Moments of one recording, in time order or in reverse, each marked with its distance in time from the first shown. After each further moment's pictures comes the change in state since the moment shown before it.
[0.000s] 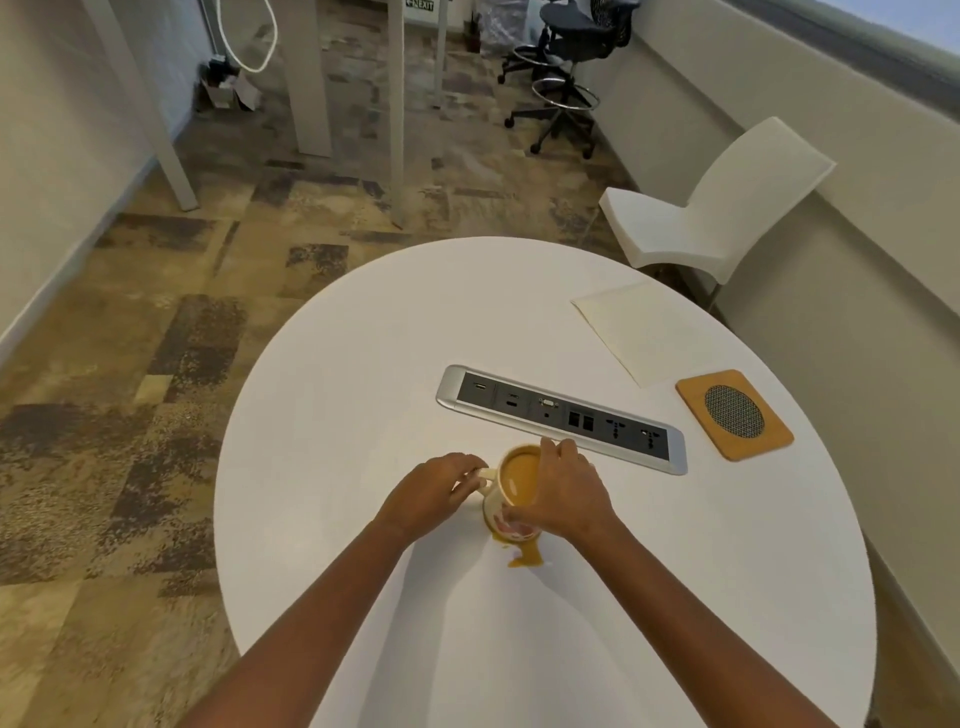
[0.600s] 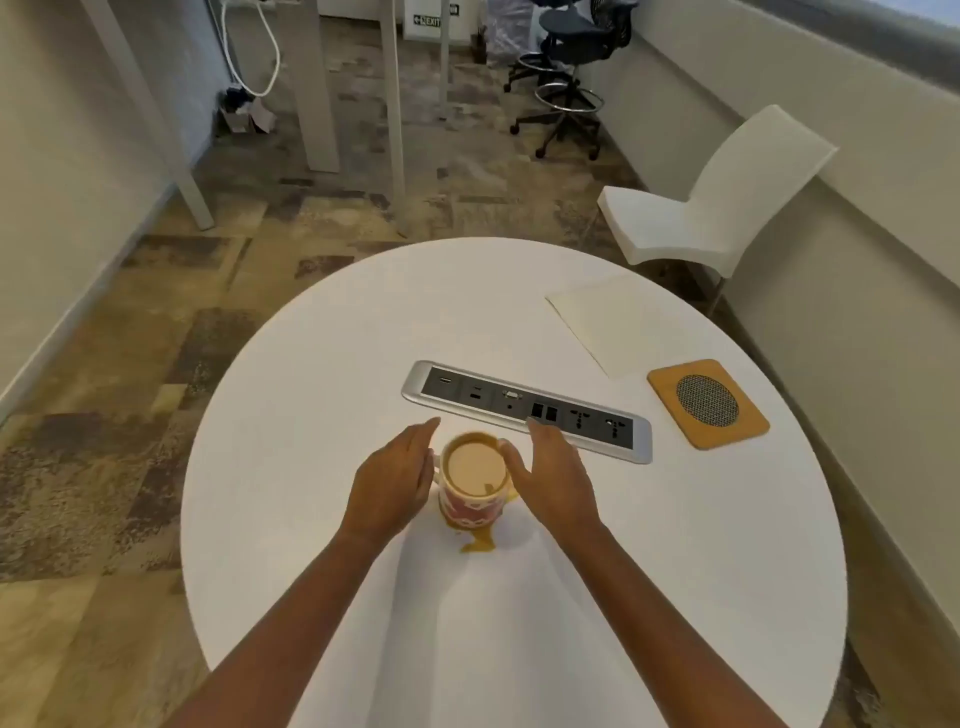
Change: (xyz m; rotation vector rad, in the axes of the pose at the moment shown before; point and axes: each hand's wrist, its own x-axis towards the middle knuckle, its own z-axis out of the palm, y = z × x) left_hand -0.014 0.045 0.021 0.361 0.369 0.039; right_hand -0.018 0.050 -0.006 0.362 0.270 -0.074
